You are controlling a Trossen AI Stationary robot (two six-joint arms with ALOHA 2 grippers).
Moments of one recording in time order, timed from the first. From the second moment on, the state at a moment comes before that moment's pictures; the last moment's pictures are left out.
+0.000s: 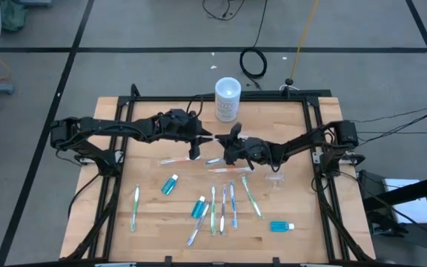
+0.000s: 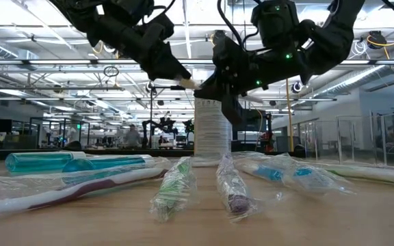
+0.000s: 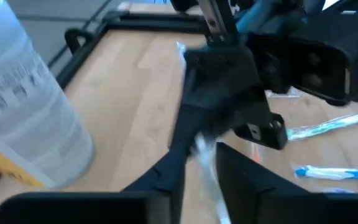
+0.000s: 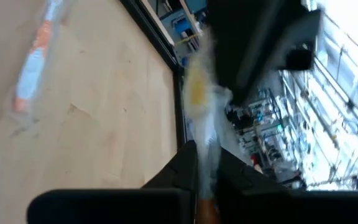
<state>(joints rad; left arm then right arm) 0.25 1.45 0.88 0.11 0.13 0.11 -0.04 1.78 0.74 0.91 0.45 -1.04</state>
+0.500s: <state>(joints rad) 0.21 1.40 0.88 0.08 -0.36 0.15 0.00 1.74 0.74 0.89 0.87 -1.03</state>
